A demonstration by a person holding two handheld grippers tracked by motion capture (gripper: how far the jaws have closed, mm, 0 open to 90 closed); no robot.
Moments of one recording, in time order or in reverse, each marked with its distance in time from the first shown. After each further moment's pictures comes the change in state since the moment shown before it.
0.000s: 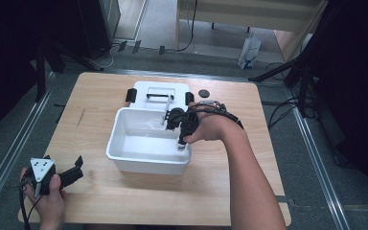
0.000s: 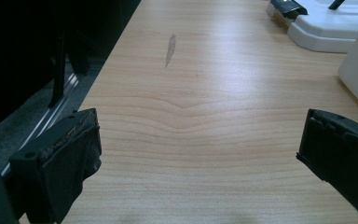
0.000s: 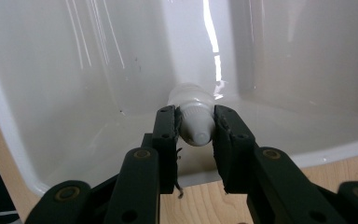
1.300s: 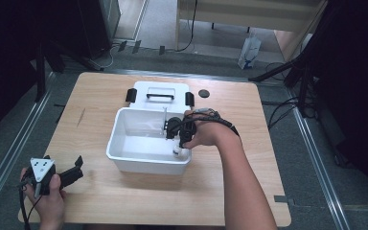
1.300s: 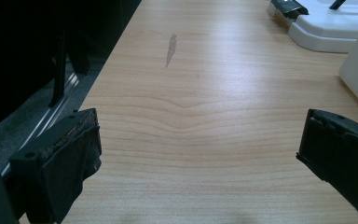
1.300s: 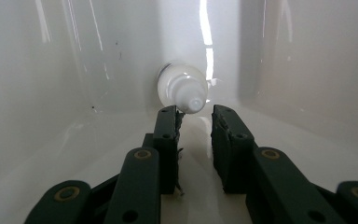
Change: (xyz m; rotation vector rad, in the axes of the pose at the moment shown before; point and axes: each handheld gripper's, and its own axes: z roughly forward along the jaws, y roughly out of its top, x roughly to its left) left arm 0.000 0.000 0.000 0.003 0.001 -0.002; right arm 0.002 0.000 0.038 0.049 -0.053 -0.104
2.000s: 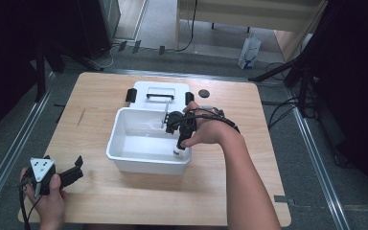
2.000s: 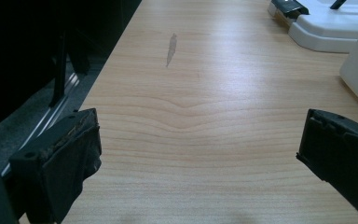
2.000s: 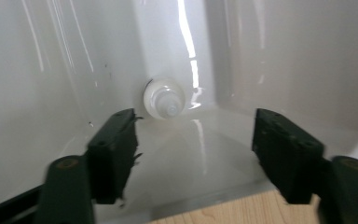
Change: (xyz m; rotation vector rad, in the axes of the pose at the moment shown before) left arm 0.000 0.000 0.000 0.000 0.002 -0.002; right arm -0.002 -0.001 -0.023 -0.066 -0.058 0.090
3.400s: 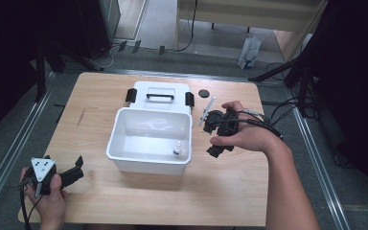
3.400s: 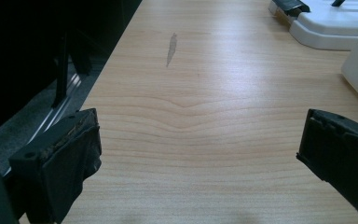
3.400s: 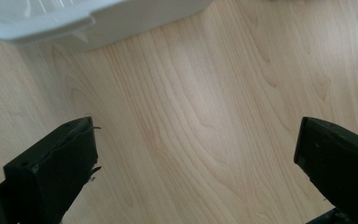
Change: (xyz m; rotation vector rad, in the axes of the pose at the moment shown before) left arm -0.001 0.000 0.000 0.003 0.007 0.014; right arm -0.002 -0.095 -0.045 -0.016 -0.035 0.187
